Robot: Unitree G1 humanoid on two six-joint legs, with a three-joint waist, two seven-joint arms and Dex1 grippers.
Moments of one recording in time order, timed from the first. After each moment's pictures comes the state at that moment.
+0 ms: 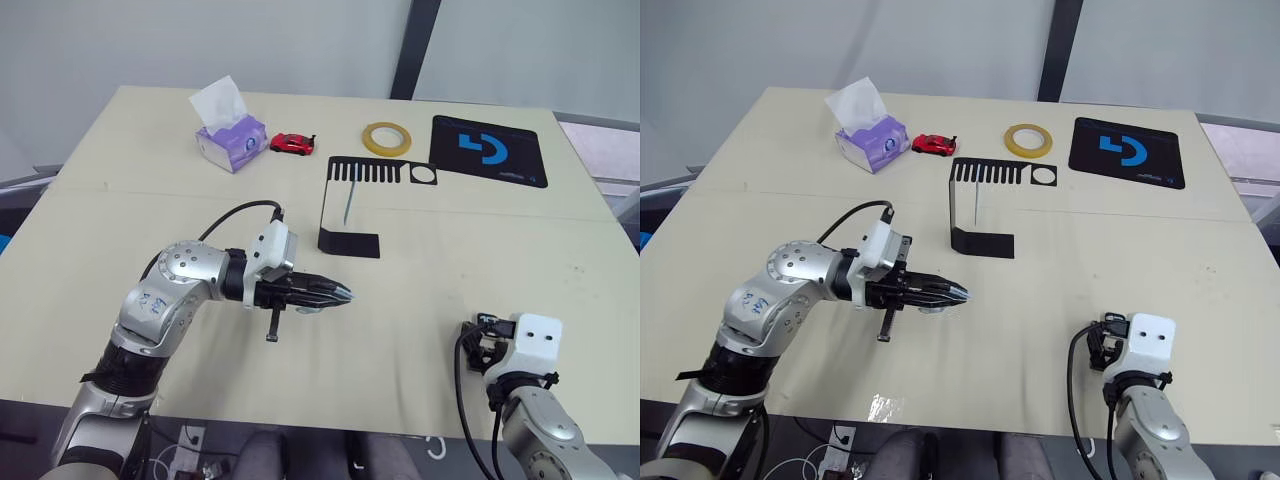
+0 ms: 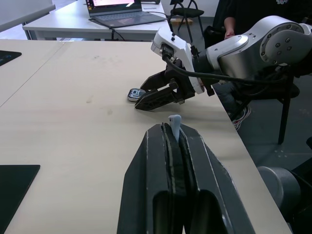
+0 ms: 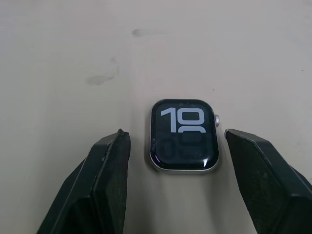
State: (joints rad) left arm -0.55 0.57 -0.17 -0.26 -0.51 0.50 -1.13; right arm 0.30 -0.17 -0.22 -0.70 0.33 0.75 -0.14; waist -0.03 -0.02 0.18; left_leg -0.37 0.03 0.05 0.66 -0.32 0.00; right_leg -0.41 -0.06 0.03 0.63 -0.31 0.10
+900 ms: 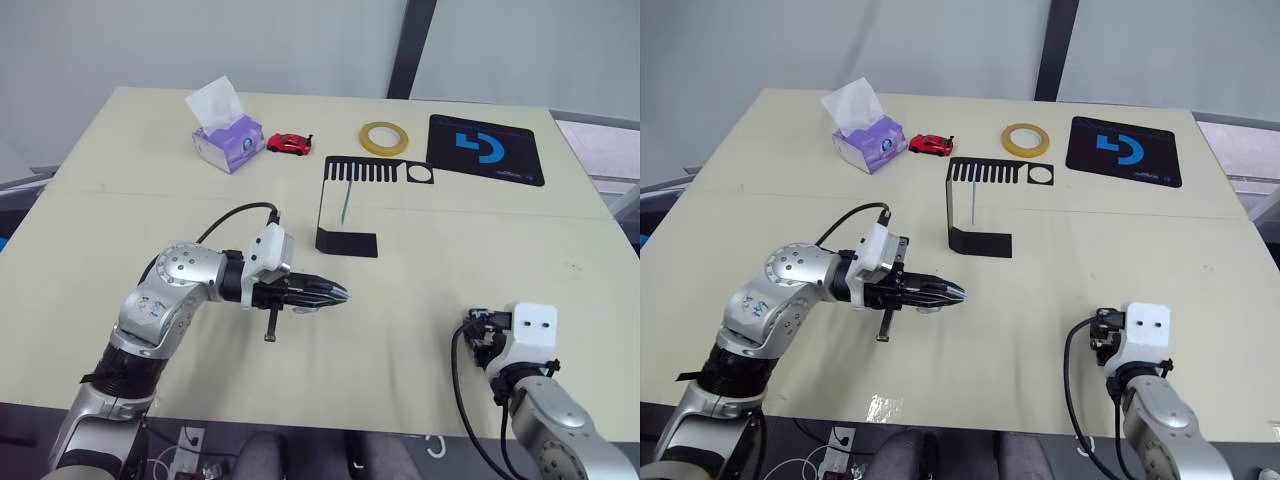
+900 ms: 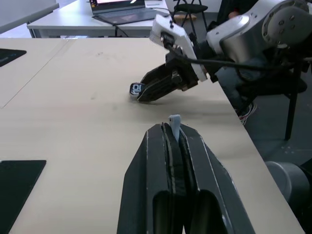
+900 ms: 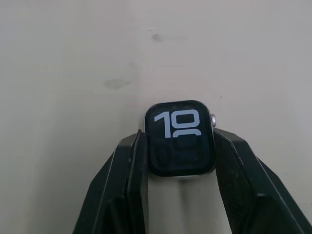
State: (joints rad) left arm -0.53 0.58 -0.17 -0.24 -0.49 0.44 -1.14; right arm 0.21 -0.26 -0.26 -0.76 0.37 0.91 -0.04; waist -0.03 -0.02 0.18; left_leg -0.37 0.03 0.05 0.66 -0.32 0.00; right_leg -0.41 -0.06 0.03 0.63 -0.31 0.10
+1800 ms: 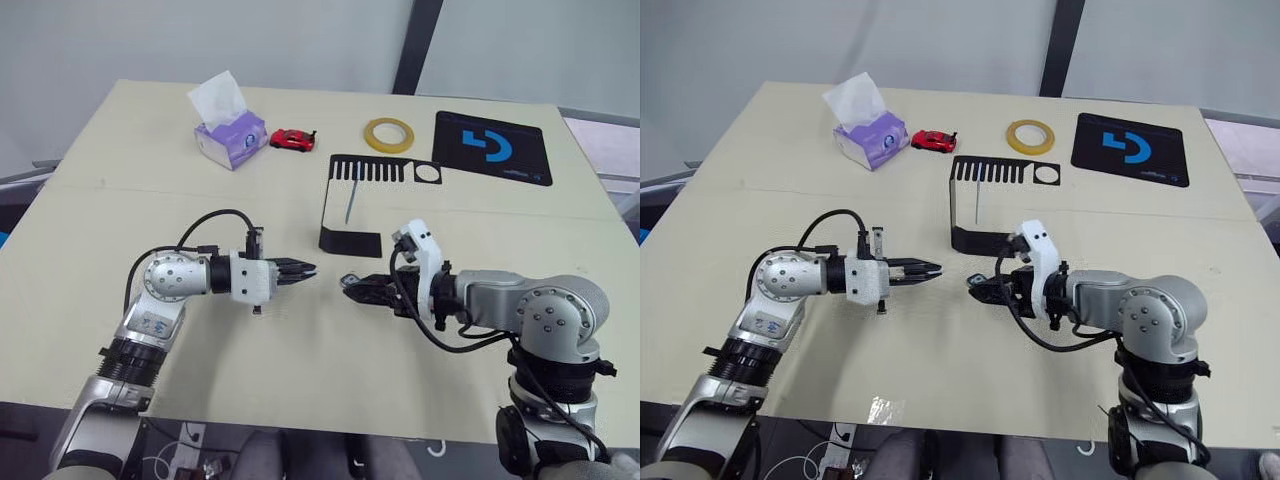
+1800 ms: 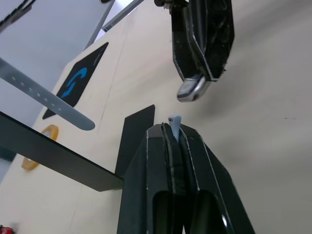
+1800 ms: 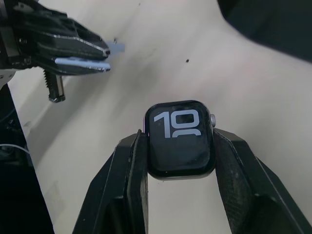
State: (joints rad) left arm -0.54 0.57 -0.16 0.20 -0.05 -0.55 -0.99; right arm -0.58 -0.34 -0.17 -0.39 0.88 1.60 0.31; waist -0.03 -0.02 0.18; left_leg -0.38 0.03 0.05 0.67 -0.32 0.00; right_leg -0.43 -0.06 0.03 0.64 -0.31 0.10
